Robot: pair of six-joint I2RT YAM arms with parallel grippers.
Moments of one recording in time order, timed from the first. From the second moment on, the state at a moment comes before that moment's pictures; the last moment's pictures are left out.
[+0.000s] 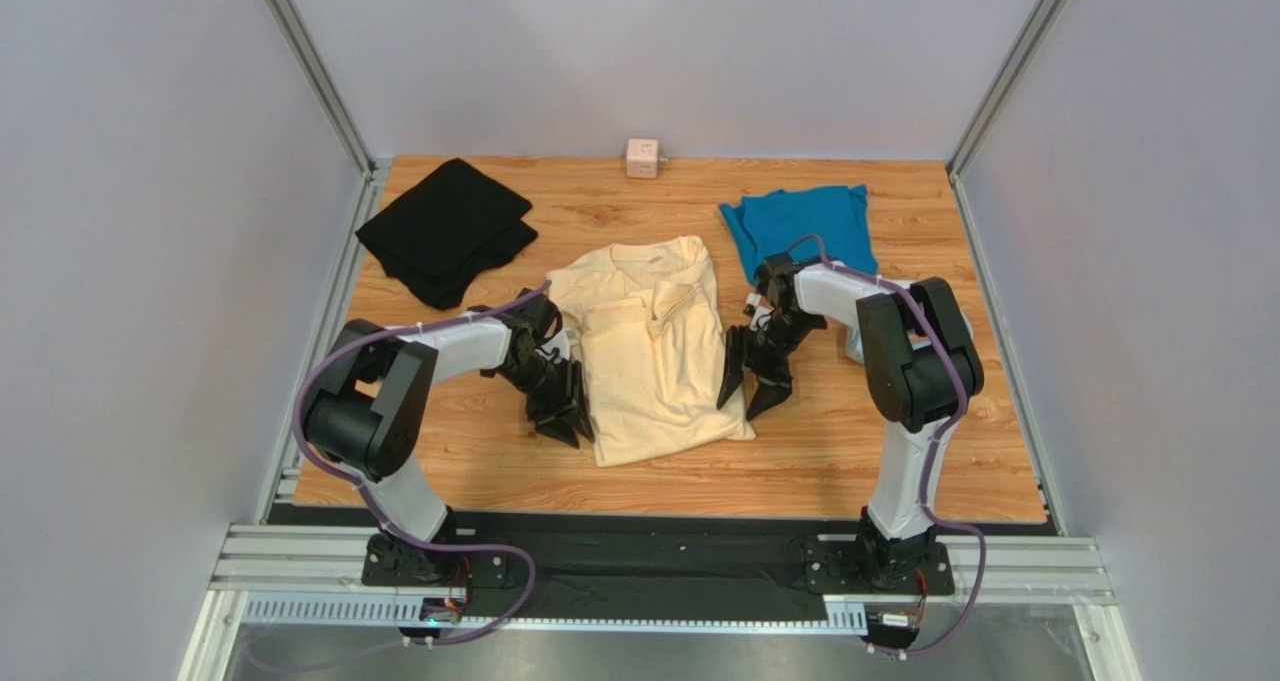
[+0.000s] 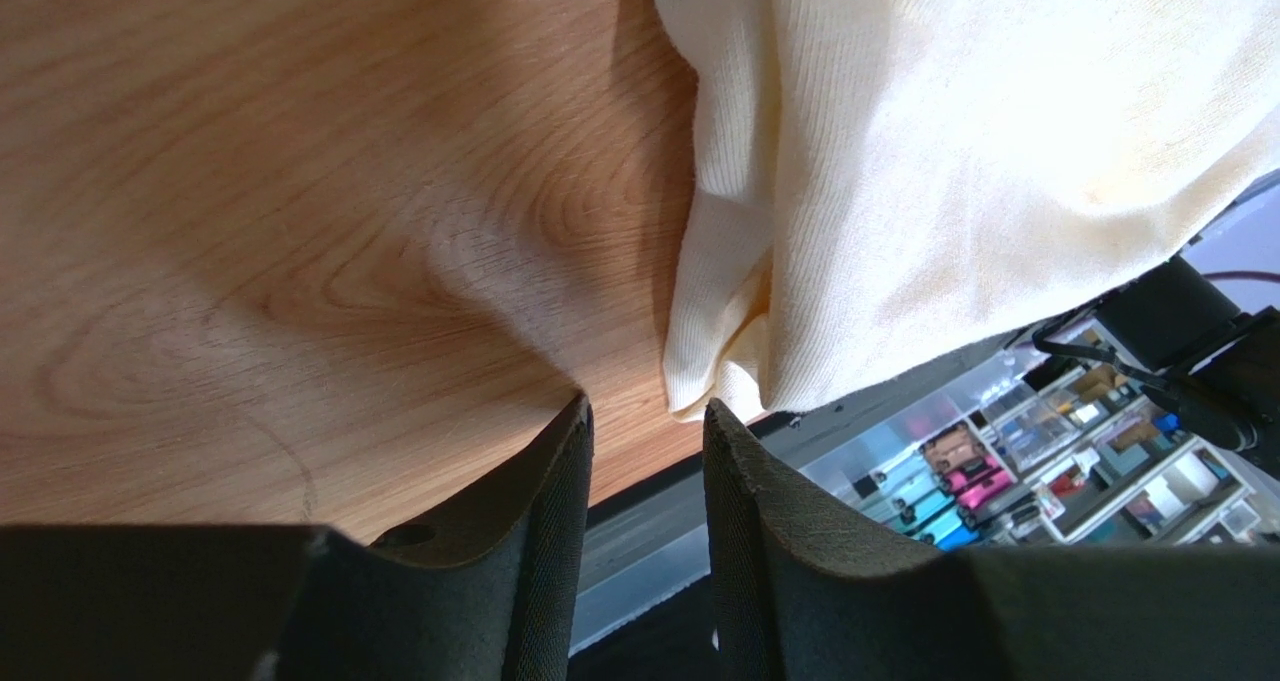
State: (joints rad) left arm -0.41 1.69 0.84 -0.62 0.56 -0.54; right arm 0.32 1.96 1.21 -0.93 -0.51 0.43
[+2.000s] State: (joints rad) left arm -0.39 1.70 0.68 -0.30 0.77 -0.63; right arm 0.42 1.91 1.07 -0.80 -0.63 0.47
